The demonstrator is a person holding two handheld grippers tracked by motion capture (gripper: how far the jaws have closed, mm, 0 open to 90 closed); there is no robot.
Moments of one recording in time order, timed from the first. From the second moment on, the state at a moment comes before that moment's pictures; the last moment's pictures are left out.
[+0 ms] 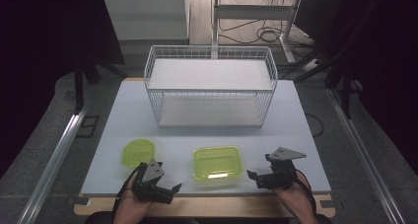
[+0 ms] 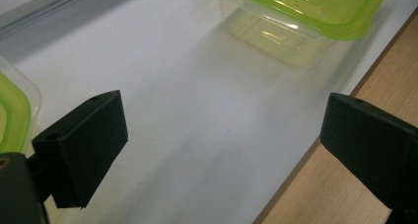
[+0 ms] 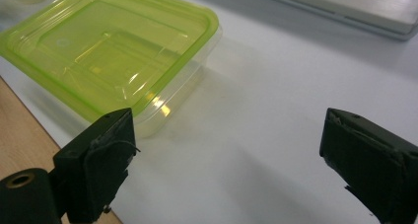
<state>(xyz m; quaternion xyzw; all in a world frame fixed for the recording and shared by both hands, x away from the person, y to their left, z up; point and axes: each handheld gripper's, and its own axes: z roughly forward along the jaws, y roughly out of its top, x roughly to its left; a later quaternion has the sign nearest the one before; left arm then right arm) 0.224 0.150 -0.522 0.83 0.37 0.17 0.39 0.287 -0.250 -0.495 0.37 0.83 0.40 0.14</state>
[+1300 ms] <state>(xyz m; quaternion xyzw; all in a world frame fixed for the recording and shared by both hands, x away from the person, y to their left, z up) 0.224 0.146 -0.525 0.84 0.35 0.18 0.37 0.350 -0.222 -0.505 0.45 0.79 0.41 -0.11</state>
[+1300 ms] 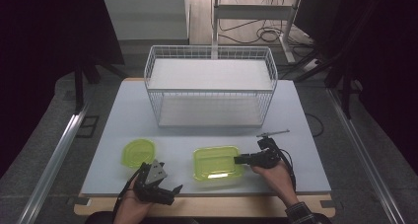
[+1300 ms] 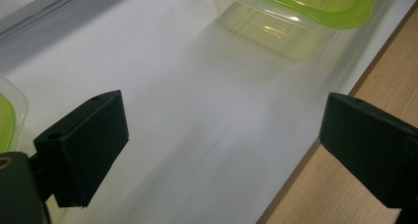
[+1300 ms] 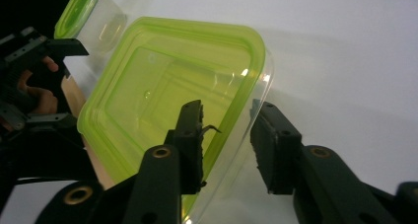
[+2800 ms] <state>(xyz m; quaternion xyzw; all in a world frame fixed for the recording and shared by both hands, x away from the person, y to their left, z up) 0.223 0.147 -0.524 0.84 0.35 0.19 0.38 0.368 -0.235 -0.442 0.46 0.72 0.49 -0.14</state>
